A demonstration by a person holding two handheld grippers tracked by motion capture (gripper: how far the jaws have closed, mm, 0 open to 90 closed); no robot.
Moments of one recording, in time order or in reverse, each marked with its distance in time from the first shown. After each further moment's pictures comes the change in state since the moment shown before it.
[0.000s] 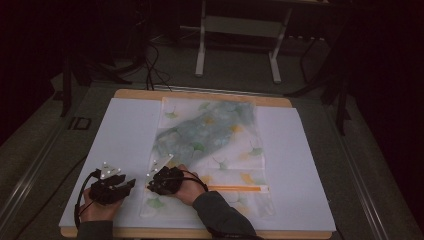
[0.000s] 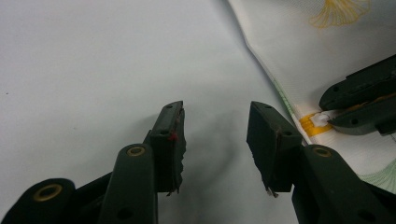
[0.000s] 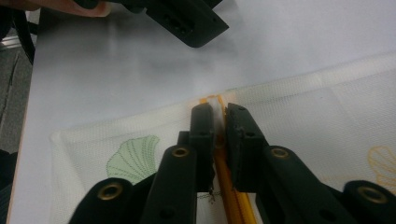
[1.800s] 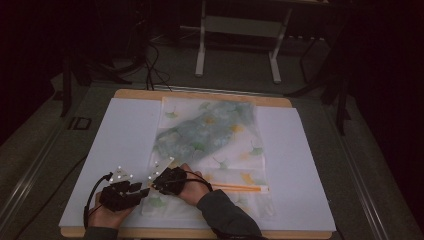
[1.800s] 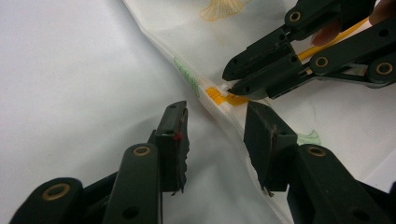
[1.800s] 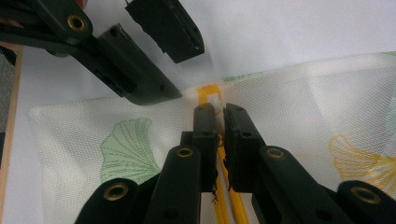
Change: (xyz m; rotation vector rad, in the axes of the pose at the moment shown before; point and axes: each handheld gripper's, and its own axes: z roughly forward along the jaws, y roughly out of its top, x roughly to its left) left arm -0.033 0.006 -0.009 0.036 -0.209 0.060; right arm 0.007 0.001 -0.017 0.026 -0.085 -0.082
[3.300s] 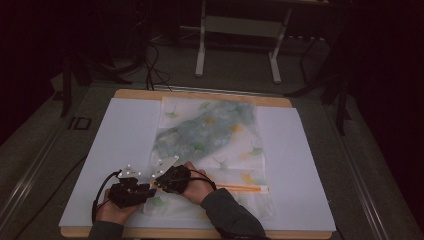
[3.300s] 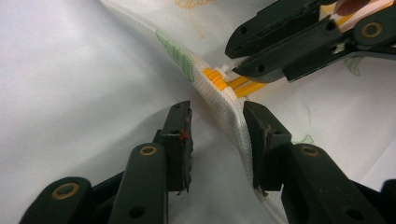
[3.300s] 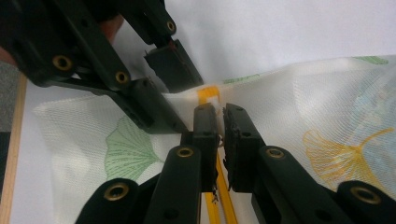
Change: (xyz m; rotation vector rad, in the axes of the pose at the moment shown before) left arm 0.001 0.008 0.023 0.065 -0.093 -0.007; right arm -0.002 -0.001 -0.016 -0.019 -0.022 -0.012
